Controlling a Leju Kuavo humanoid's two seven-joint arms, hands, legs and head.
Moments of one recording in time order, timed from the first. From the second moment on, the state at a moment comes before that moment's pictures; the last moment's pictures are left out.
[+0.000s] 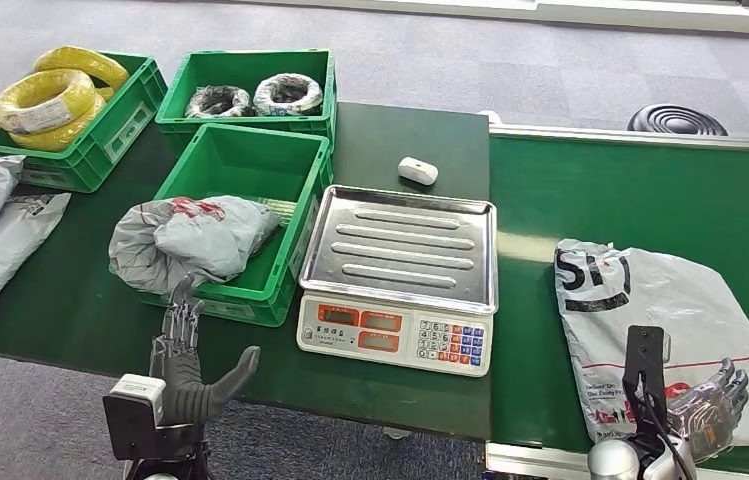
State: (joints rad) left arm 0.14 -0.16 -0.25 -1.62 -0.16 0.28 -0.55; right arm -0.13 0.16 -0.46 -1.21 1.03 -0.52 0.15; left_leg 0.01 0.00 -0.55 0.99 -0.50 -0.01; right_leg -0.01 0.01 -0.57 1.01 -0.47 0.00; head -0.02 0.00
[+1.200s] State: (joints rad) left arm 0.20 -0.13 -0.18 -1.69 -0.19 0.33 -0.53; right arm 0.02 0.26 -0.34 -1.43 1.23 -0.39 0.29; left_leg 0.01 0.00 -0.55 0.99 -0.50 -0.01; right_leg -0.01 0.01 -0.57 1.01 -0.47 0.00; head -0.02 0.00
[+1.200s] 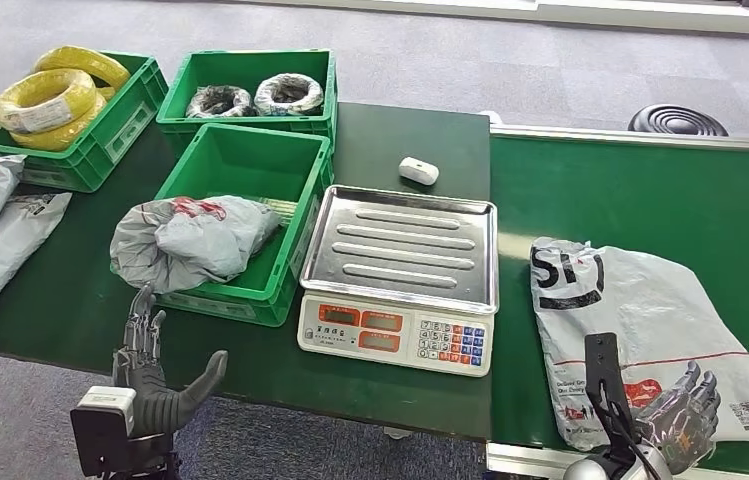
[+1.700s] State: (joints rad) left arm 0.19 -0.12 -0.21 -1.70 -0.19 0.31 -0.52; right arm -0.26 0.06 -0.58 -1.06 1.04 -0.43 0.20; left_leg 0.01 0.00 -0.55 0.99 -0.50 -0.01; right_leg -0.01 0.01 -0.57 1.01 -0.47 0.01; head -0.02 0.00
